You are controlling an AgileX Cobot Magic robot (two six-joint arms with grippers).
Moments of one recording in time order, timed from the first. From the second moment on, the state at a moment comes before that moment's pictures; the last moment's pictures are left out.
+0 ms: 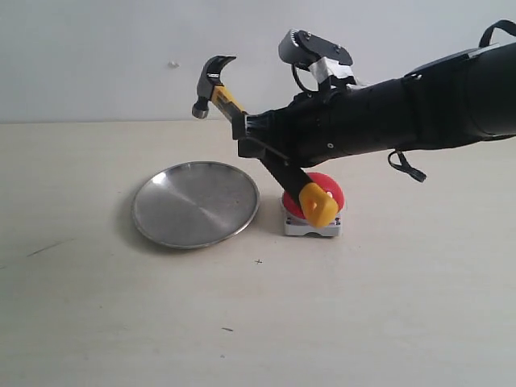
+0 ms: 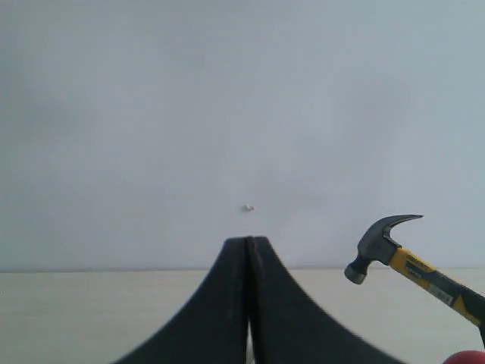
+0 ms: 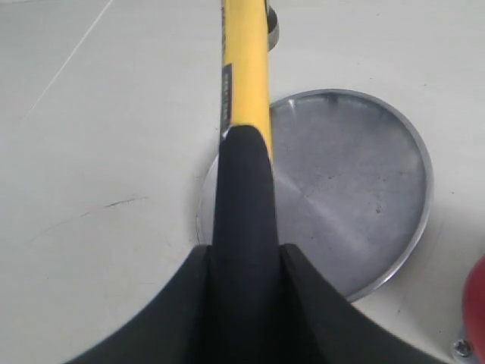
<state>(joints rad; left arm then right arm) -0.25 0.61 -0.42 -0.38 -0.13 0.24 0.34 1.75 -1.06 1.55 0.39 -1.19</state>
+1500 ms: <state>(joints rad) -0.25 0.11 0.00 -0.45 0.12 0.18 0.34 1.25 -0.54 0.87 -0.01 -0.76</state>
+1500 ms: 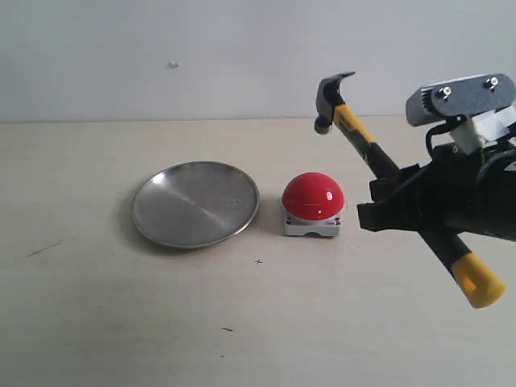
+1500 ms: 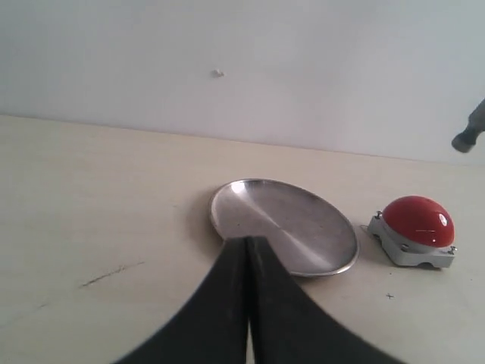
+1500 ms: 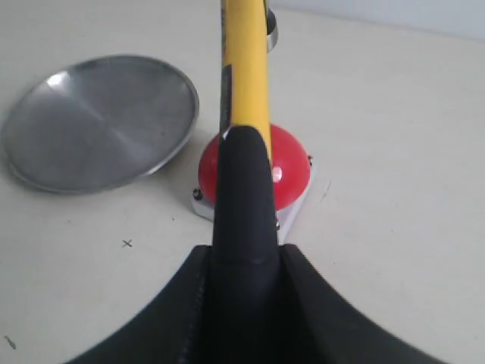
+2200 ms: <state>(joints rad) -0.25 0.11 0.00 -0.32 0.13 0.18 0.34 1.14 -0.63 0.87 -0.05 -0.76</state>
